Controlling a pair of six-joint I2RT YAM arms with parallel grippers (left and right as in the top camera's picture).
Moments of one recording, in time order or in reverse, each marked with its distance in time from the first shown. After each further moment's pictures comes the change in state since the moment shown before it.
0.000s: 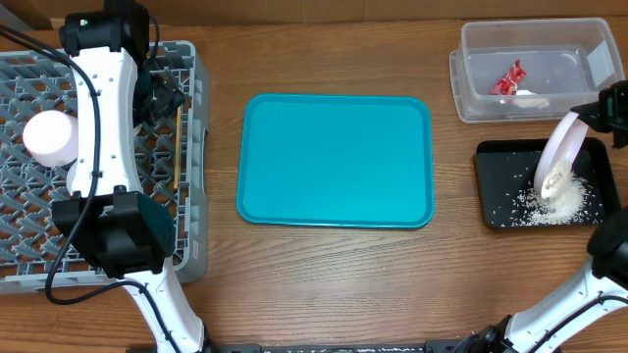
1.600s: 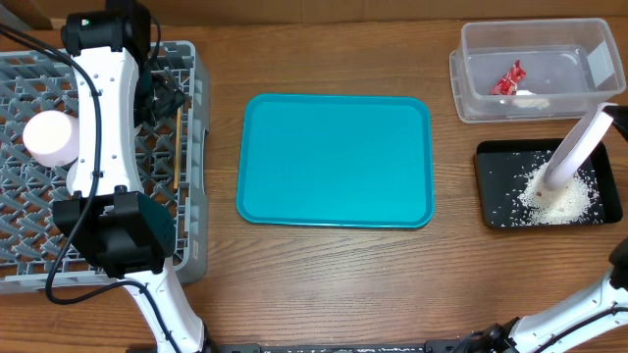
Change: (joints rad) left arm -0.005 0.000 0.000 0.000 0.000 0.000; right arm -0.190 -0.002 0.000 -0.212 -0.420 -0.431
